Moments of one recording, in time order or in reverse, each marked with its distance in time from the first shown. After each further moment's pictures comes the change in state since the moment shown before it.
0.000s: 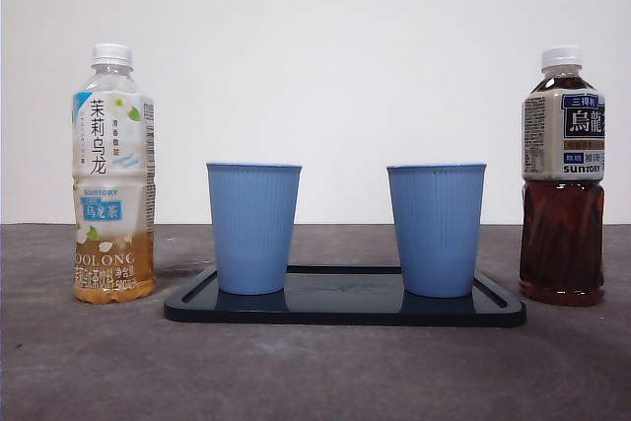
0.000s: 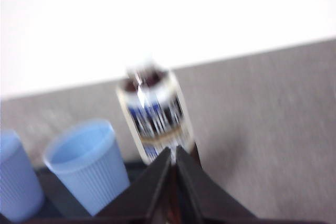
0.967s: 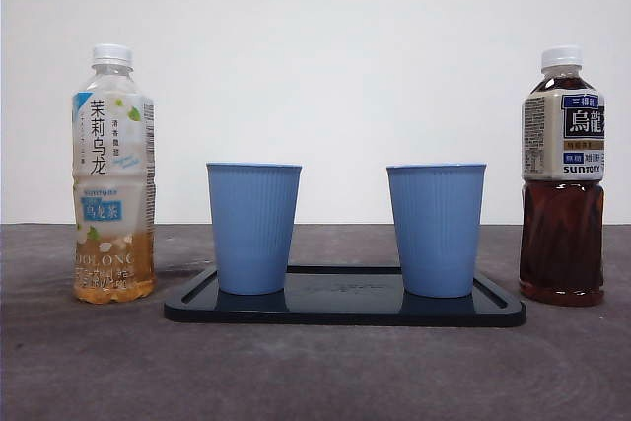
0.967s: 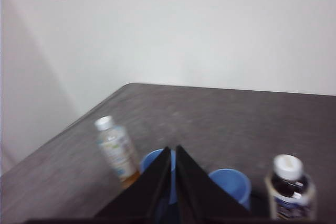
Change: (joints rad) left arm -0.087 0.528 0.984 -0.472 0.470 -0.020; right arm 0.105 0.480 0.983 -0.596 -0.330 -0.080
